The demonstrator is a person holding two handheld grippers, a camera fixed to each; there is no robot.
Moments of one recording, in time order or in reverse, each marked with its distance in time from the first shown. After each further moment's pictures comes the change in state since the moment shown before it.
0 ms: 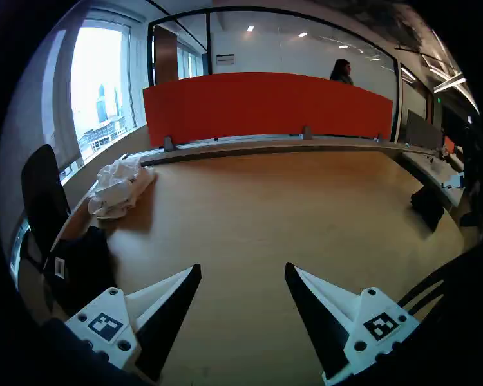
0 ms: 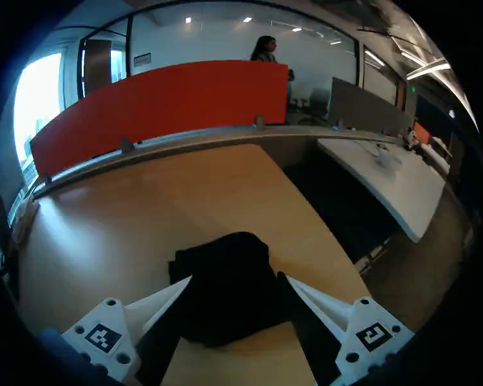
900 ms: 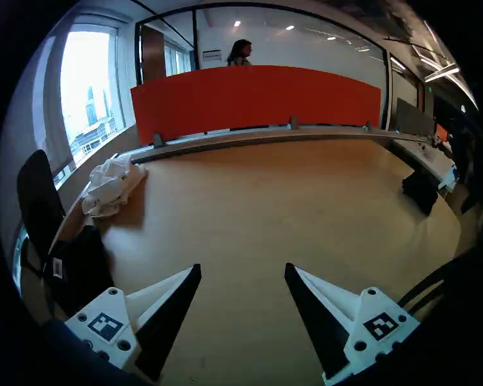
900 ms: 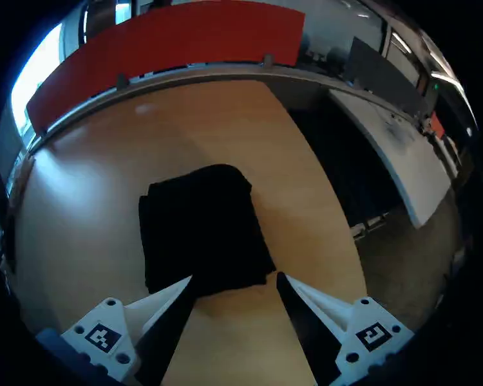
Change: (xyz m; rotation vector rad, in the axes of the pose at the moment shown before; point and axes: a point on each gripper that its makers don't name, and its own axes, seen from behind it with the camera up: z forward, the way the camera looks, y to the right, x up) left arm -0.019 0.012 -0.010 -0.047 -0.031 0.054; right arm -0.068 0.041 0.001 0.008 -0.349 -0.088
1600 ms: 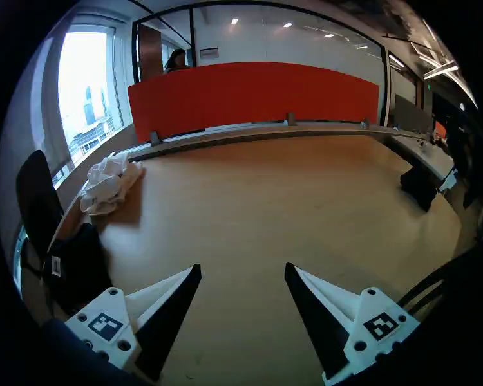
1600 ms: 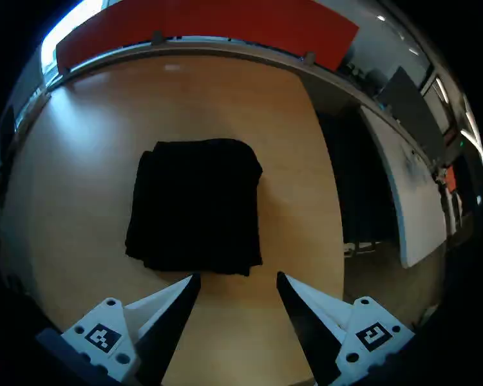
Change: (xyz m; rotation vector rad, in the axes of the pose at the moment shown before) left arm -0.007 0.009 0.001 -0.008 -0.014 0.010; right arm -0.014 0.023 0.002 0.000 -0.101 -0.282
